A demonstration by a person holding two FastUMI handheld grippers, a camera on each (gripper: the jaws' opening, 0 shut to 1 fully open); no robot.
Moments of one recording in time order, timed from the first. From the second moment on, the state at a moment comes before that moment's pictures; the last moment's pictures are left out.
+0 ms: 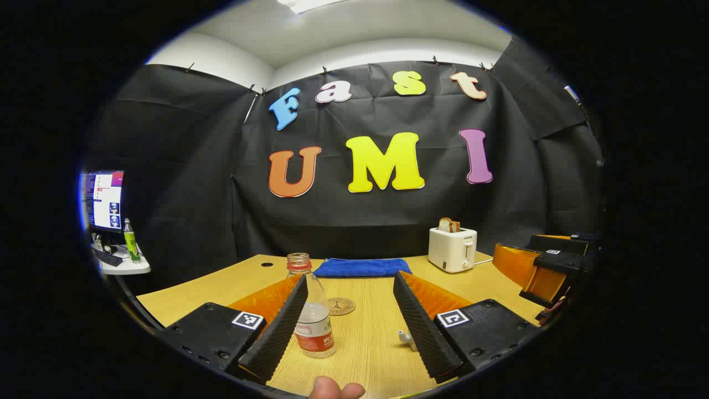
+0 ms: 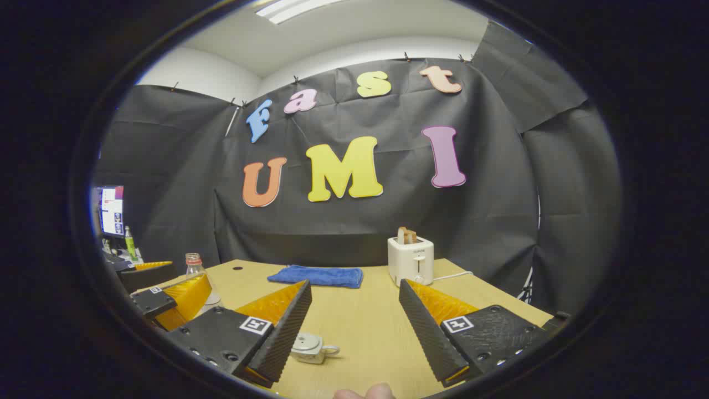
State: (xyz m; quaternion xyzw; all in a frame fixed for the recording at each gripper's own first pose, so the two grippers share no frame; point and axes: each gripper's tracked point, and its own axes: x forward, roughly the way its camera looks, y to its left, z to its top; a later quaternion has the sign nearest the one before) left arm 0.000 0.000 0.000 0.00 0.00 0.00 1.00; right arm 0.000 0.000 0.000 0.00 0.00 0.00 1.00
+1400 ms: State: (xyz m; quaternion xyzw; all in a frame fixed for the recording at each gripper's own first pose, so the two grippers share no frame) left arm -0.001 0.008 -0.001 0.00 0.01 0.00 1.00; right arm 0.005 0.019 -0.029 -0.03 0.03 0.02 1.00
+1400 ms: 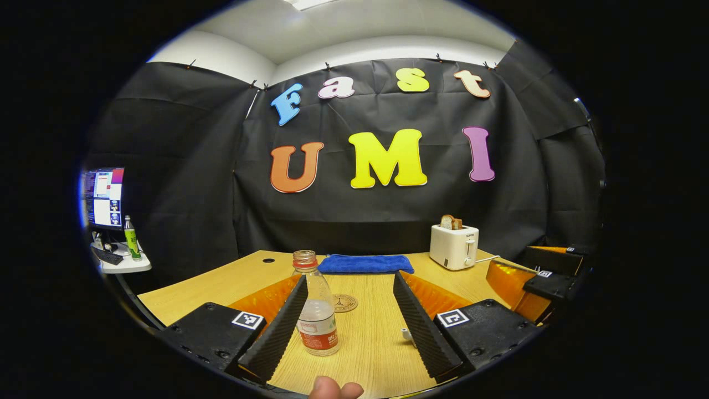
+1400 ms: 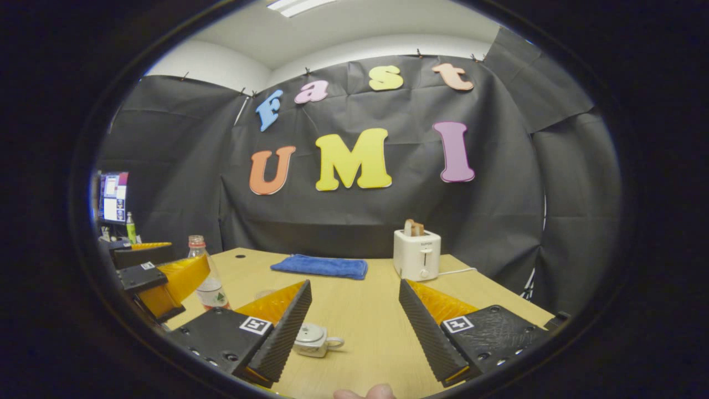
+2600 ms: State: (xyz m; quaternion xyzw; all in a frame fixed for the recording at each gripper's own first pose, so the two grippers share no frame) left arm 0.002 0.056 0.010 -0.03 0.01 0.03 1.00; right arm 0.075 0.084 -0.134 -0.10 0.13 0.08 0.98
